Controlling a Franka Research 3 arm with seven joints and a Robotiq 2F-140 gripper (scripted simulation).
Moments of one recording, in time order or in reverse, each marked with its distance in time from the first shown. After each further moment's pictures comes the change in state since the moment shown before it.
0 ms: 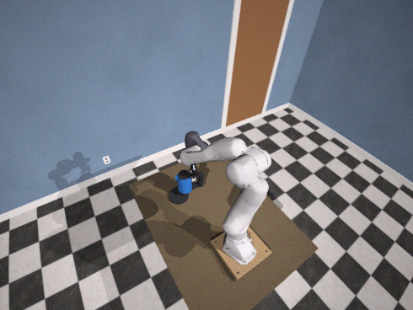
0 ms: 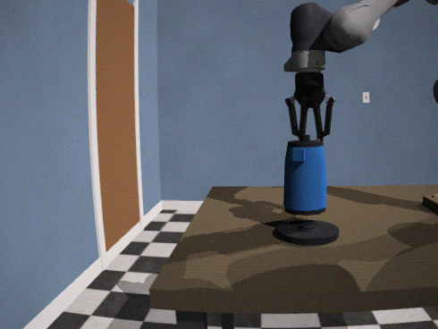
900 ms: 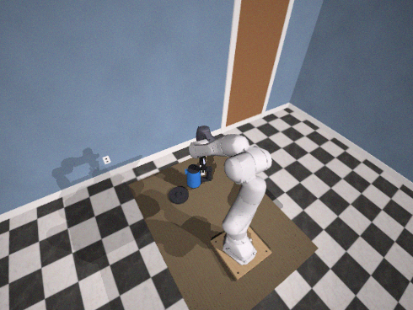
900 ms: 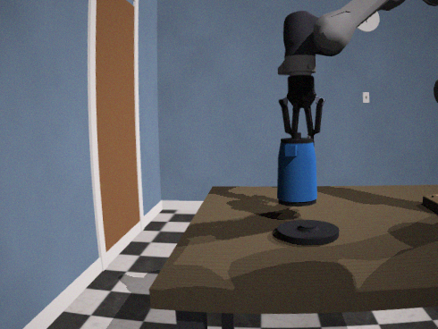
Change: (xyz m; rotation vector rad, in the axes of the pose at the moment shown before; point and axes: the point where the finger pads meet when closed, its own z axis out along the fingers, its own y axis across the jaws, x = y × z) arm 0.074 -0.043 -0.001 -0.002 -0.005 -0.007
